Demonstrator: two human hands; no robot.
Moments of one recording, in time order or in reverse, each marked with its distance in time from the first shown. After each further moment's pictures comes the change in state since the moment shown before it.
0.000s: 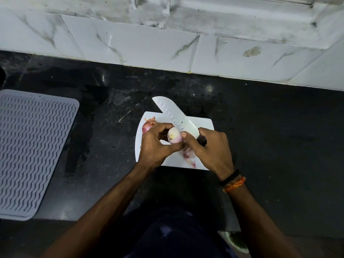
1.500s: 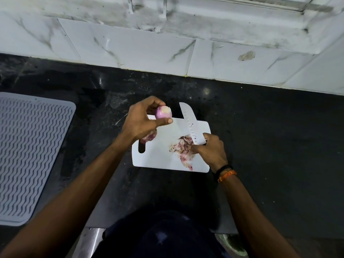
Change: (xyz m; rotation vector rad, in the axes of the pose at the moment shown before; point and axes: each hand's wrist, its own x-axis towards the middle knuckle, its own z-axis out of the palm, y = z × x) left_hand 0.069 0.022 -0.044 0.263 -0.108 0.087; right_hand 0.018 0.060 0.024 0.192 -0.164 0.468
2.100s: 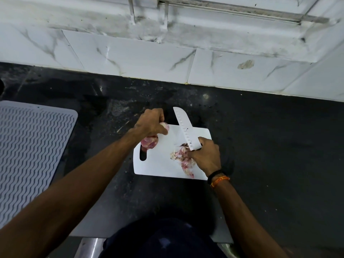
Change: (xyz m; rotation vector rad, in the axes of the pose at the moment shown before) left_hand 0.057 -0.039 0.027 0.449 -0.288 -0.246; right_hand 0.003 -0.017 0.018 -0.107 0.109 -0.063
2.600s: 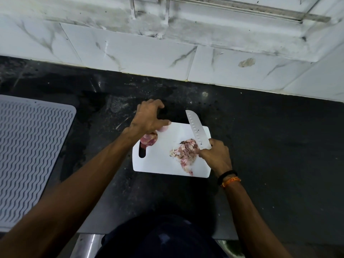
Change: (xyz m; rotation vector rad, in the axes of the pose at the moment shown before) left_hand -0.011 -0.001 -0.008 0.007 0.177 0.111; right_hand -0.001 0.014 -0.028 0.030 -0.070 0.168
